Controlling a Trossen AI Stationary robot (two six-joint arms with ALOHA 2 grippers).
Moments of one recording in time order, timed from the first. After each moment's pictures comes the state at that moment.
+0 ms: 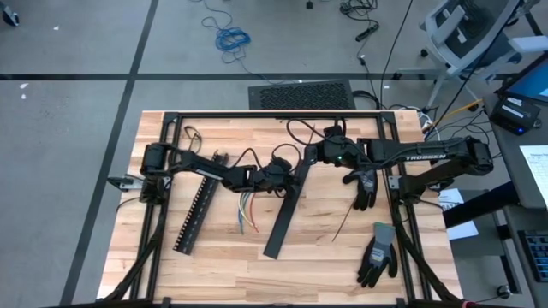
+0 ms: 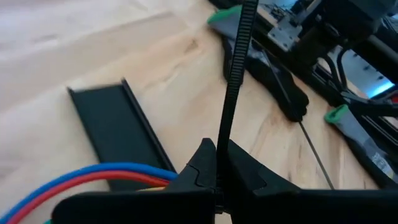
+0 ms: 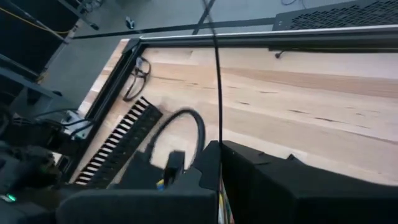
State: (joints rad) left arm -0.01 1.94 1.09 0.35 -0.21 -0.67; right arm -0.08 1.26 1.02 -0.41 0.49 1.03
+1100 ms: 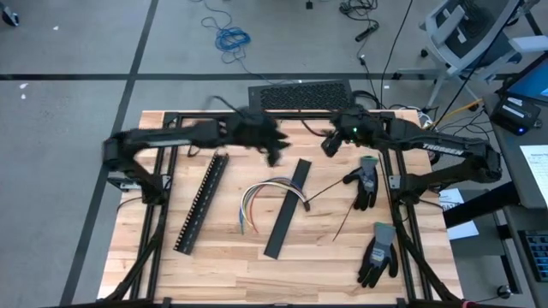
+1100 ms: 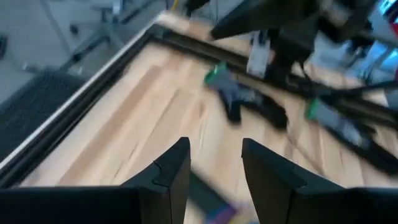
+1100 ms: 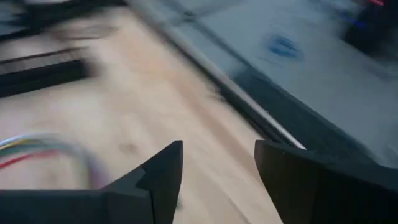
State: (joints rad) left arm 0.25 1.51 1.33 -0.34 0.09 -0.17; right arm -0.28 1.17 1.13 -0.62 0.32 0.18
